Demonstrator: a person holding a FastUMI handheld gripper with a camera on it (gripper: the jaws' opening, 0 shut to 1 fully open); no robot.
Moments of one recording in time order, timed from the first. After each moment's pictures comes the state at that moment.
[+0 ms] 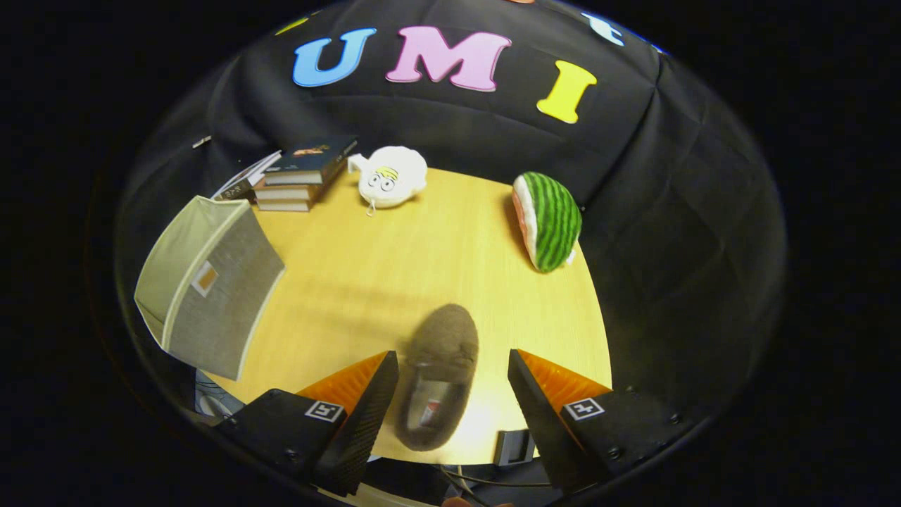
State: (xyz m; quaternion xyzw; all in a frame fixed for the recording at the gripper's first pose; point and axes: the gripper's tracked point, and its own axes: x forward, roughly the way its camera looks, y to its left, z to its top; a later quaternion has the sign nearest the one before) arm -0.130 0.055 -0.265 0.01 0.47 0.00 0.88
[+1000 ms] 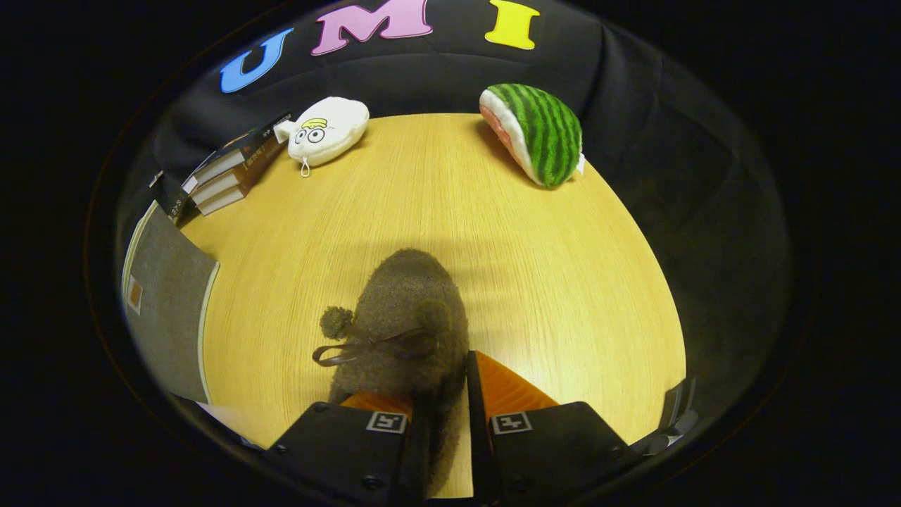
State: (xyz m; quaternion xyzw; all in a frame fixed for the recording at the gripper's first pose) arm -0.111 0.053 -0.390 0.11 0.52 -0.05 0.84
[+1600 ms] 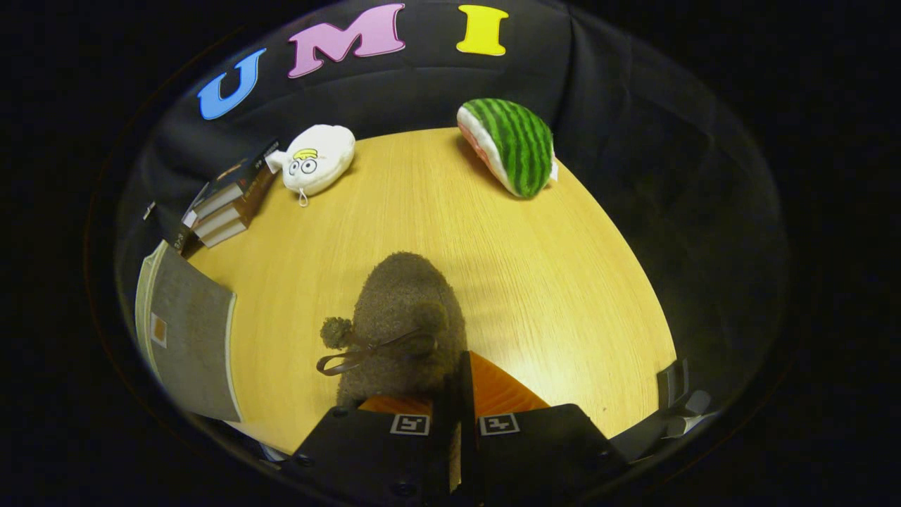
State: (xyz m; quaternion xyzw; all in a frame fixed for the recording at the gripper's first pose) arm -0.105 0.055 -0.317 0.16 0.49 -0.07 0.86
